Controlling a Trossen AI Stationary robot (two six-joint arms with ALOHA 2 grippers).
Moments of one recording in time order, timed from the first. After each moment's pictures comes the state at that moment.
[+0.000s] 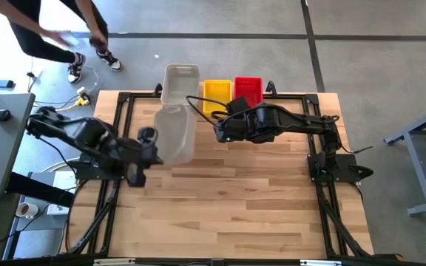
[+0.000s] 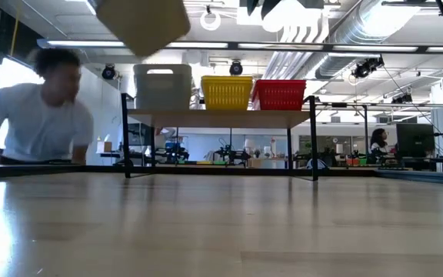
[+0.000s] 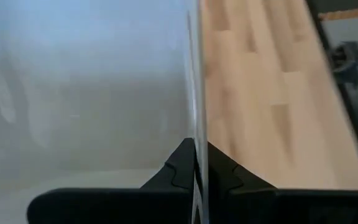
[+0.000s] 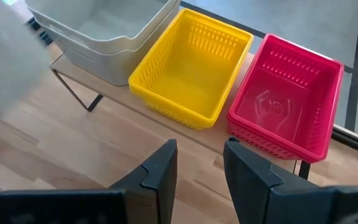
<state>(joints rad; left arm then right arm) -0.25 1.09 1.29 -1.10 -0.24 -0.19 0.08 1.95 2.32 -1.57 0.74 1.01</state>
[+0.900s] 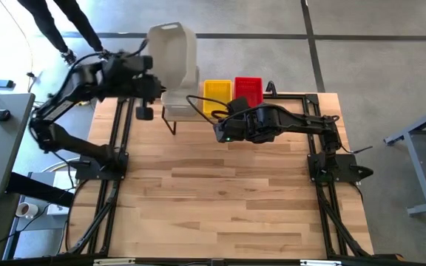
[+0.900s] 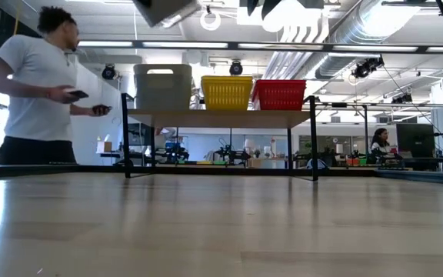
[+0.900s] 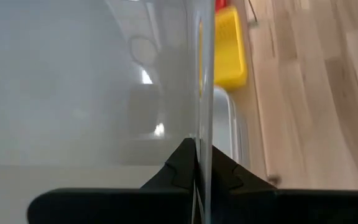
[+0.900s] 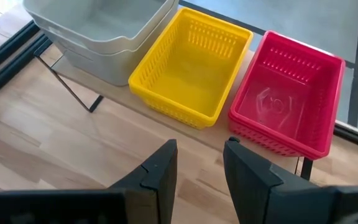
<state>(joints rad) 0.52 1.28 1.79 -1.24 -0.17 0.68 0.08 1.95 2.32 -1.57 0.74 1.05</state>
